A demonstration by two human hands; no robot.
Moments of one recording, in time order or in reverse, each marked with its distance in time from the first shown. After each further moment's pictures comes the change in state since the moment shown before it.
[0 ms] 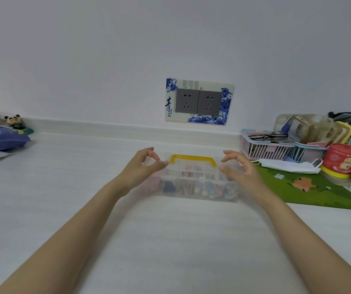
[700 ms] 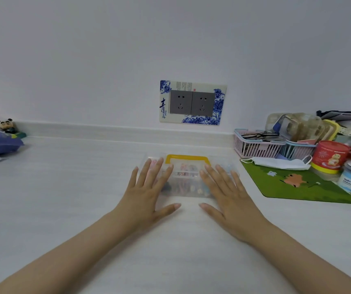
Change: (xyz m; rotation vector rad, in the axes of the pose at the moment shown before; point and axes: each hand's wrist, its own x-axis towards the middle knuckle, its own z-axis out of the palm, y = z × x) left_hand -0.063 -0.006 0.031 1.072 -0.020 0.452; right_hand -0.067 0.003 0.024 -1.119 -0.163 -0.428
